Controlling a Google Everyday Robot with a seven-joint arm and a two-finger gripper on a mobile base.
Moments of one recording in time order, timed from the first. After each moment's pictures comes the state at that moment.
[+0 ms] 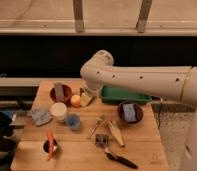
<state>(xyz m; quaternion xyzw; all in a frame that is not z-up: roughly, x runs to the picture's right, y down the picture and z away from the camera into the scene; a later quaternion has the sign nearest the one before) -0.035 0.026 0.742 -0.22 -0.01 0.32 0.92</state>
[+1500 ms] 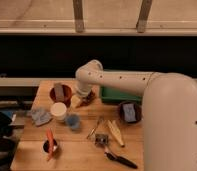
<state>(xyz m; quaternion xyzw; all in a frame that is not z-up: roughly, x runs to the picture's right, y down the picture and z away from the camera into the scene) -0.095 0.055 0.848 -0.30 -0.07 0.30 0.90</state>
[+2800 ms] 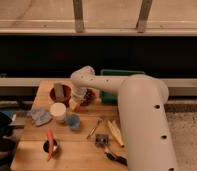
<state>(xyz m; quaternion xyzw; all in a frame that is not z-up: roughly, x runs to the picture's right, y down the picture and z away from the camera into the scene) -0.122 0.080 0.913 -0.33 -0.06 0.25 0.91</state>
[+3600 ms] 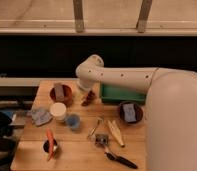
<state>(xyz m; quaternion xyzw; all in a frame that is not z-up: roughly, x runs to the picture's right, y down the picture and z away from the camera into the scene) -0.057 0.010 0.824 -0.23 -0.03 0.32 0.92</state>
